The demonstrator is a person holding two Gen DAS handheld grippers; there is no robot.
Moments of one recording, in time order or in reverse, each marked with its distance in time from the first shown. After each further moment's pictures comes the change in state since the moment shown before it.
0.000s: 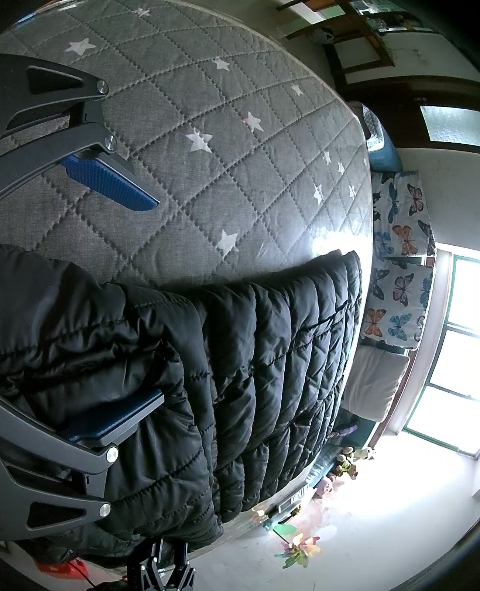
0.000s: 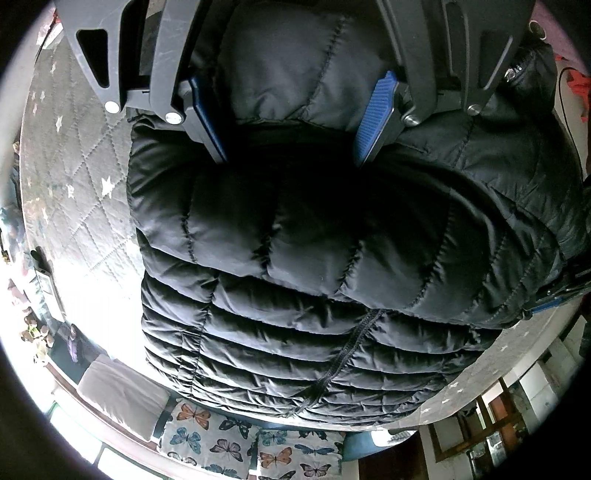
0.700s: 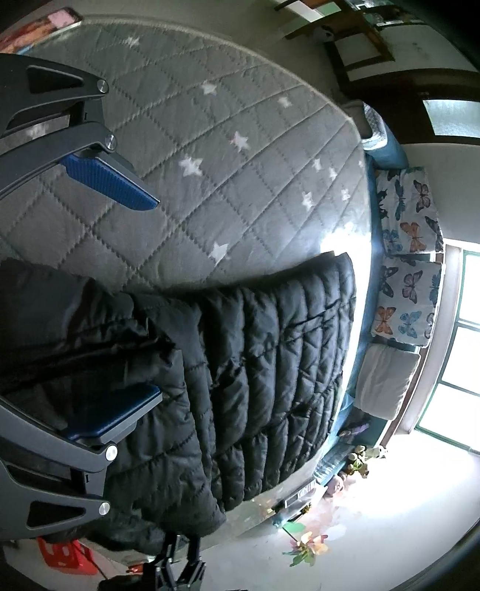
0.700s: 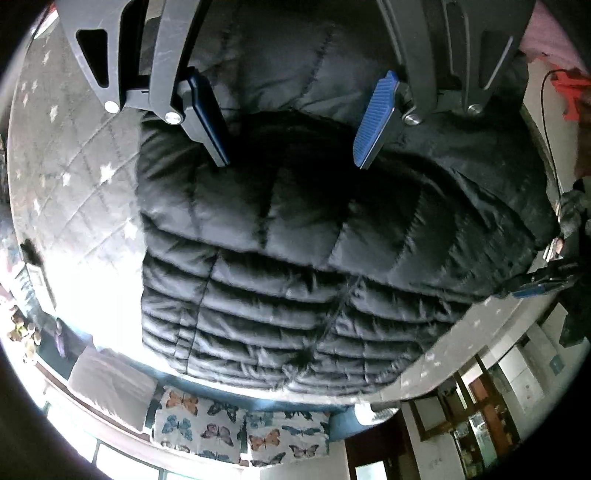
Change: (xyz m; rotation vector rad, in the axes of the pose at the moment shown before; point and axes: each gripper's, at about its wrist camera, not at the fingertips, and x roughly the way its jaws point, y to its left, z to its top) left arm -0.045 0.005 0.025 0.024 0.061 -0.004; right arm -0.037 -0.016 0.008 -0.008 -0.088 0.103
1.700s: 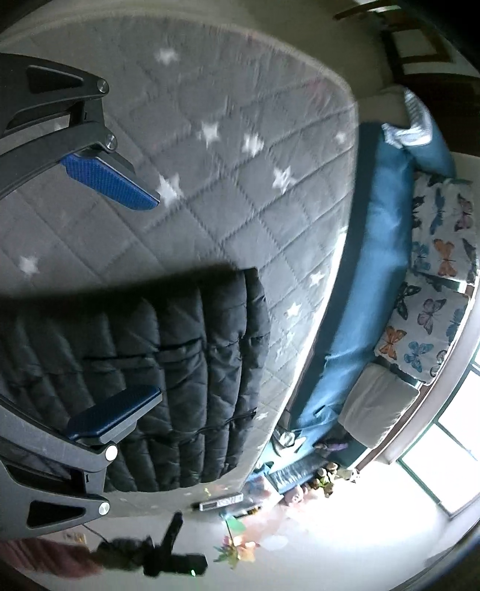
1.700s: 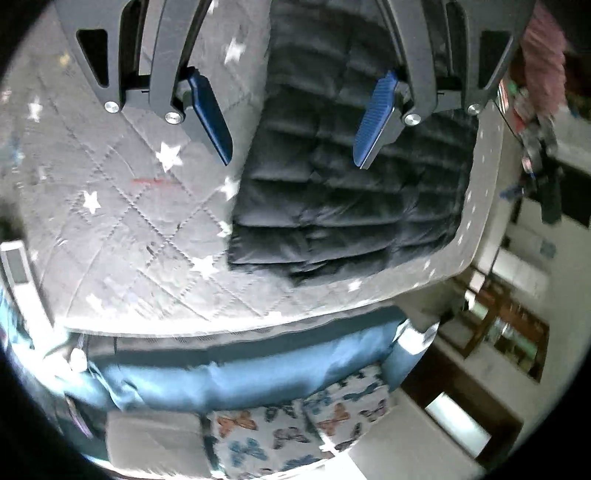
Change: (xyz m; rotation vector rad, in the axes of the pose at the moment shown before) left arm 0.094 0.087 0.230 -0.225 0.150 -0.149; right arm 0.076 -0.238 0.149 0.415 0.013 0.252
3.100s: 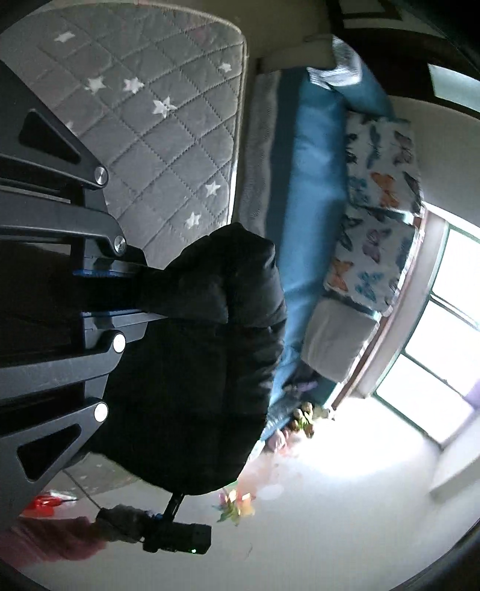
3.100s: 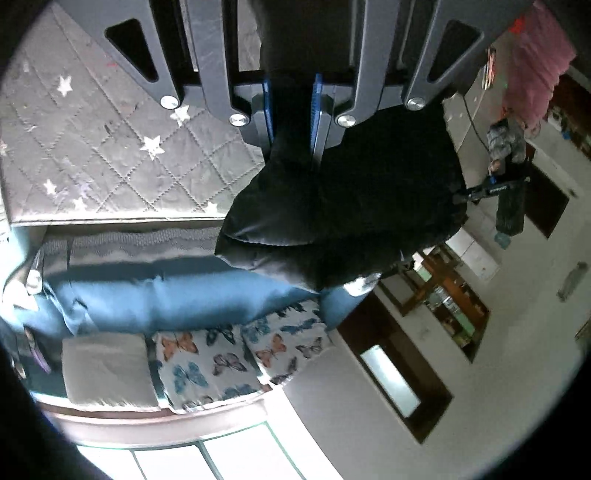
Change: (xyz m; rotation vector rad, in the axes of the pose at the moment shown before) left arm -0.021 -0.099 0.043 0.196 -0.226 -0.151; right arm -0.072 0.054 0.010 -0.245 -0.303 0.184
